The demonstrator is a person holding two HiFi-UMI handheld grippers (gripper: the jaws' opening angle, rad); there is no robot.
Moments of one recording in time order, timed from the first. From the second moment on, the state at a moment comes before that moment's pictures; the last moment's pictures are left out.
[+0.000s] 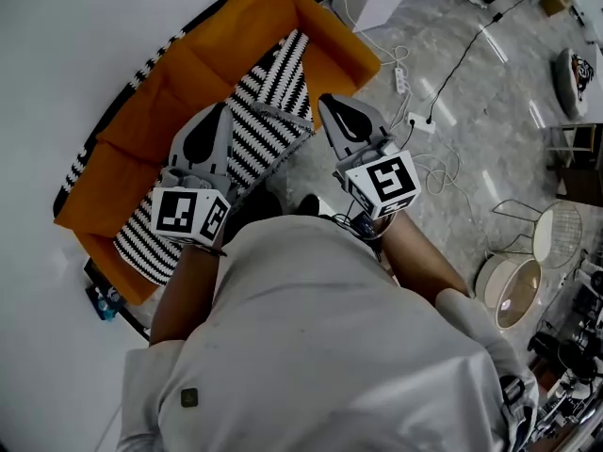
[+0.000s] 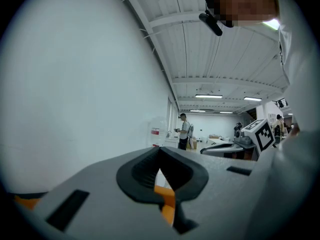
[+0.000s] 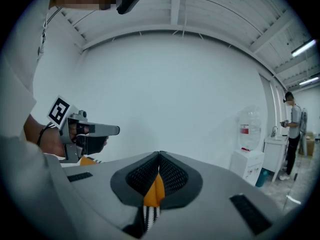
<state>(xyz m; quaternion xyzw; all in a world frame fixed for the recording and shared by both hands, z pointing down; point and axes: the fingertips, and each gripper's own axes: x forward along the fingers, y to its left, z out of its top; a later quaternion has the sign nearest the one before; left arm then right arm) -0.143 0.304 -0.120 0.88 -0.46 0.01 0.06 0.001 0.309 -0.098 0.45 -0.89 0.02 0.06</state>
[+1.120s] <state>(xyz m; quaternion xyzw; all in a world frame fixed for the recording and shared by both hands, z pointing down) -0.260 0.163 -0.060 0.89 -0.44 0.06 0.12 -0.107 0.179 -0.006 0.46 -0.87 0.13 0.14</state>
